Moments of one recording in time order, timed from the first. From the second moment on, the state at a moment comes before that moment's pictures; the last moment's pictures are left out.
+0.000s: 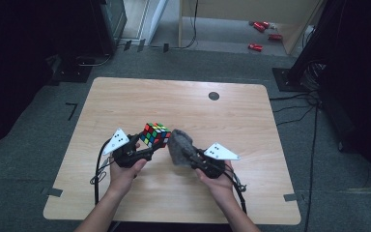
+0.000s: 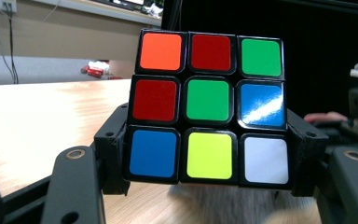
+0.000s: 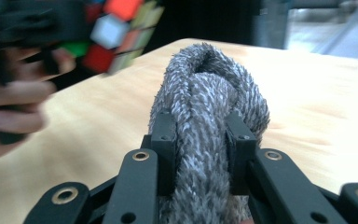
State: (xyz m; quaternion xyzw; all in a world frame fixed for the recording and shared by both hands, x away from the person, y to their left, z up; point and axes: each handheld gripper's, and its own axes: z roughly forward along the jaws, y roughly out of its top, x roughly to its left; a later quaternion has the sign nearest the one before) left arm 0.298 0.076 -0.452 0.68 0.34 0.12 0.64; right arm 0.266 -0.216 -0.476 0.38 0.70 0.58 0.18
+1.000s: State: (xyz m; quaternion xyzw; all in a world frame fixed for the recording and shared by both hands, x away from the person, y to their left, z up) left arm 0.304 0.069 -0.459 0.71 0.33 0.09 0.61; right arm 0.291 -0.271 -0.495 0.44 0.70 0.51 0.23
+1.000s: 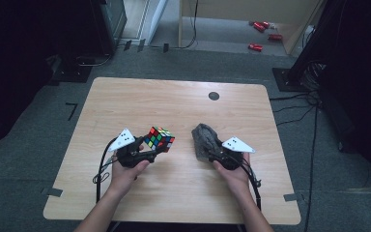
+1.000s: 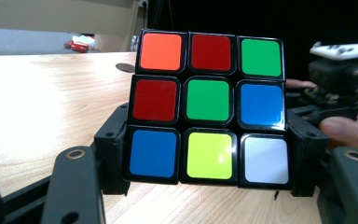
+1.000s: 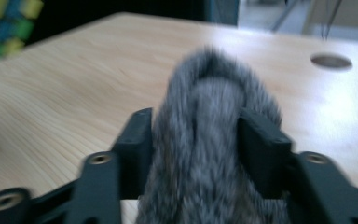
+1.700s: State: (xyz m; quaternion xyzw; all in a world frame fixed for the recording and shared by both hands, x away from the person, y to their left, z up) left arm 0.306 0.060 -0.455 0.73 0.32 0.01 0.60; right arm 0.257 -0.213 -0.484 0.23 0.72 0.58 0.30
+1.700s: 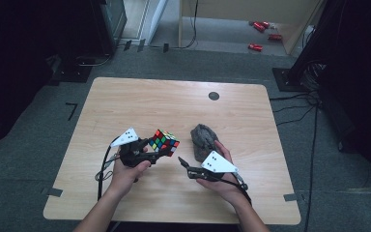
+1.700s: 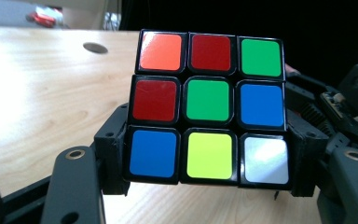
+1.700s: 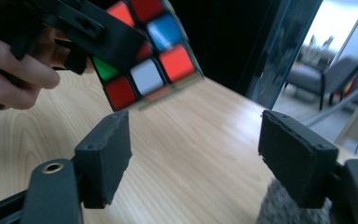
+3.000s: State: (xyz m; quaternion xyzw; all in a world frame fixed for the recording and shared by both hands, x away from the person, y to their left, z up) left arm 0.303 0.051 -0.449 0.76 0.29 0.00 0.58; right arm 0.253 -0.199 -0.491 0.17 0.73 0.55 0.37
